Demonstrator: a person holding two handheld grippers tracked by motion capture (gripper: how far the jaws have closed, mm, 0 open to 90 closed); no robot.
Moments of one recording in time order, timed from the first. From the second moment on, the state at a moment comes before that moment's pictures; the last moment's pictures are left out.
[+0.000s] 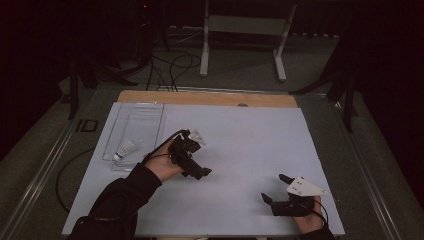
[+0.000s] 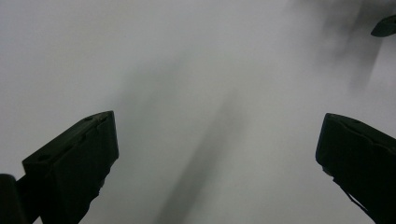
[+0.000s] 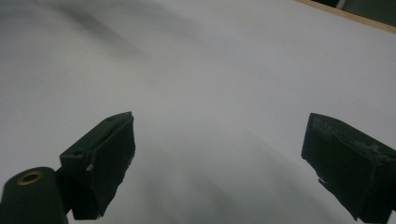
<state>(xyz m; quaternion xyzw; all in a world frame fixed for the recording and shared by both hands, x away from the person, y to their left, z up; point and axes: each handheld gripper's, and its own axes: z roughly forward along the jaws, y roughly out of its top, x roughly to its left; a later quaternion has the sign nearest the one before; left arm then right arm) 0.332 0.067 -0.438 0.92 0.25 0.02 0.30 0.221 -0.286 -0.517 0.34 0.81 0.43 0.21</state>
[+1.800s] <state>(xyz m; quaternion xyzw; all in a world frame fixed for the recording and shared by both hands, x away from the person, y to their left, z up) 0.263 0.147 -0.514 0.91 0.27 0.00 0.32 0.222 -0.284 -0.518 0.34 0.81 0.43 0.21</state>
